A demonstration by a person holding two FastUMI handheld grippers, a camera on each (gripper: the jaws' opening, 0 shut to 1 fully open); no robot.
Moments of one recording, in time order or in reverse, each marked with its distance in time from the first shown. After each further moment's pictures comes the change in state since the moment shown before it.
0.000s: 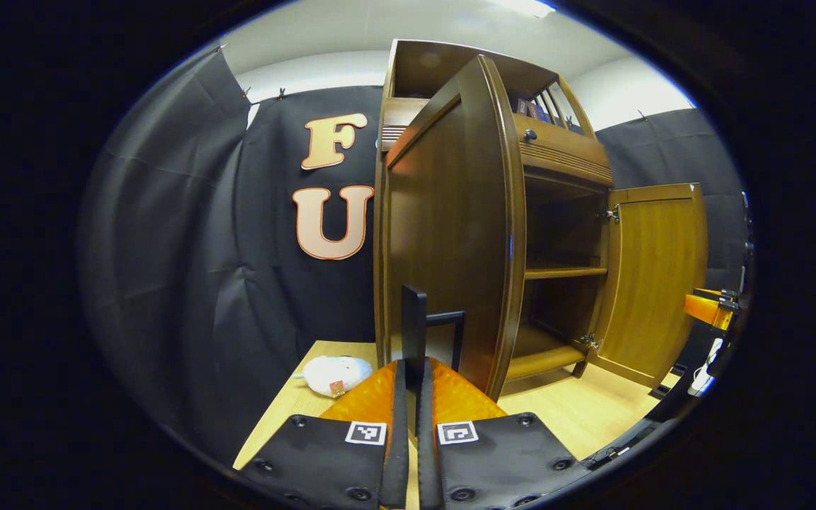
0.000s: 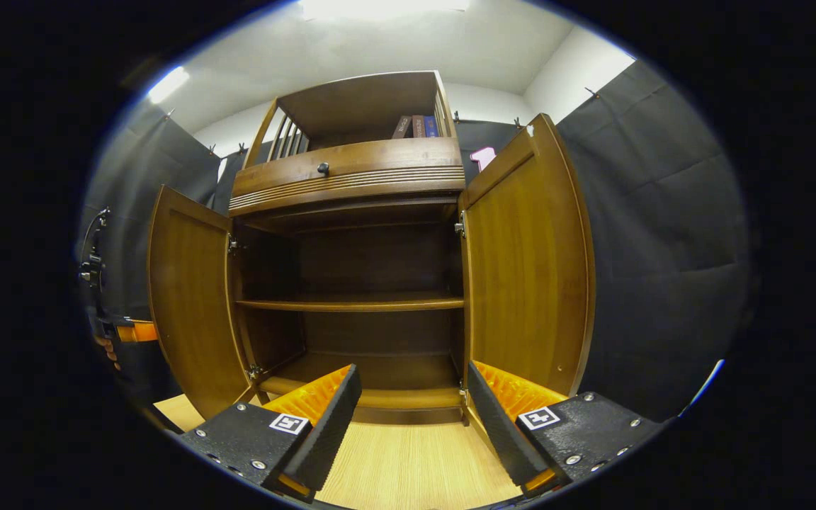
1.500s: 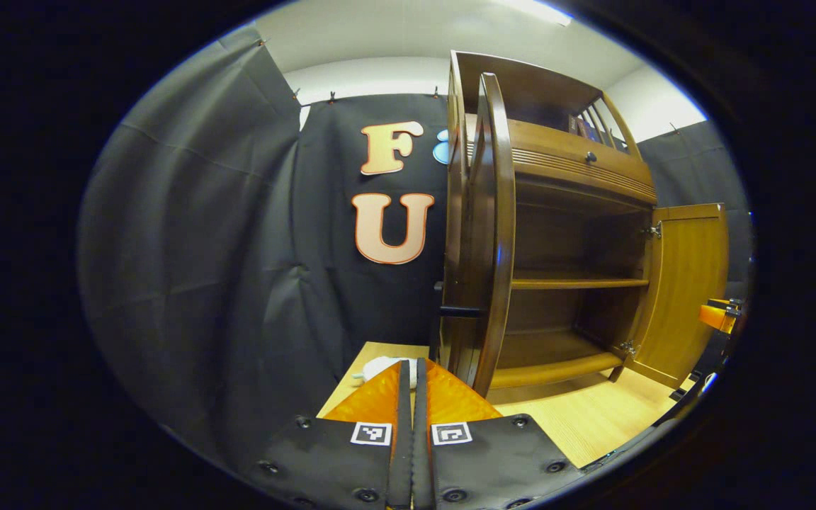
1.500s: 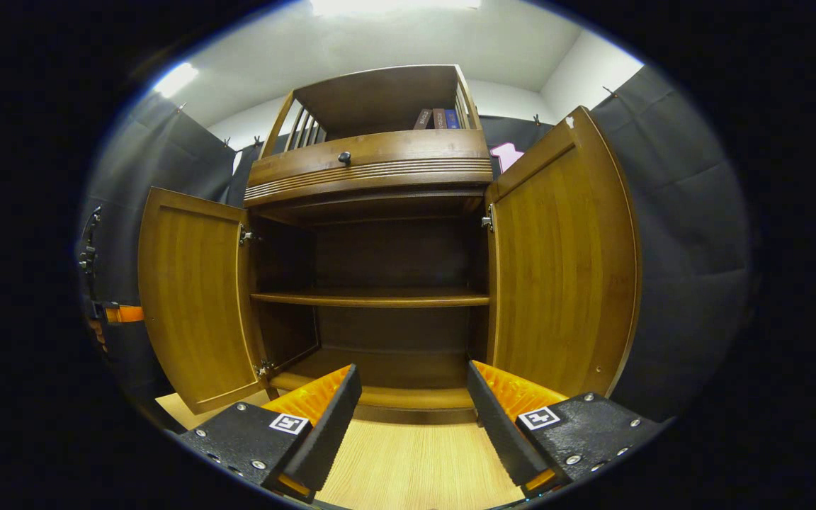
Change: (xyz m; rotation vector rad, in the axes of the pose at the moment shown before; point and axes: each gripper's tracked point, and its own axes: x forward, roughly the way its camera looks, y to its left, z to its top) left arm -0.053 0.098 0.004 -0.043 -0.043 0.170; right arm 0.016 0.023 -0.008 -0.020 0.019 0.059
